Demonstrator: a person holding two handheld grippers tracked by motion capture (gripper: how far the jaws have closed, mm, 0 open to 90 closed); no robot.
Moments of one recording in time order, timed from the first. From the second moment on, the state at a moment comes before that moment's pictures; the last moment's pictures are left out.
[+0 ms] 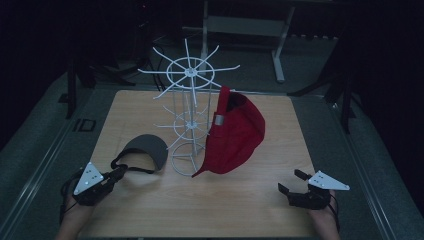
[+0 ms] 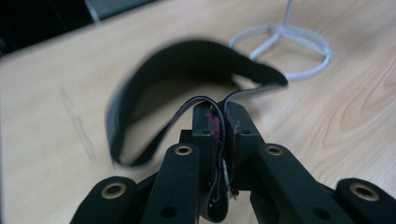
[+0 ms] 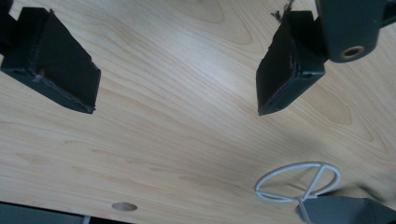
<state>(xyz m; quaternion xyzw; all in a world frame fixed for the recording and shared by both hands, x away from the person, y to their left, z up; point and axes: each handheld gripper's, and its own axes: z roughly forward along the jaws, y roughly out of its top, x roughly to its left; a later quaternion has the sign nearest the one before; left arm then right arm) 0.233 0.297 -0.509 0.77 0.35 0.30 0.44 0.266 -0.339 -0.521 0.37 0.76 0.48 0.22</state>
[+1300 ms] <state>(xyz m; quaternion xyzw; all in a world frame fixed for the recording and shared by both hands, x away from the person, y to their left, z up) 0.217 0.271 -0.309 0.73 0.13 0.35 0.57 0.268 -0.360 -0.548 0.42 0.74 0.46 0.24</state>
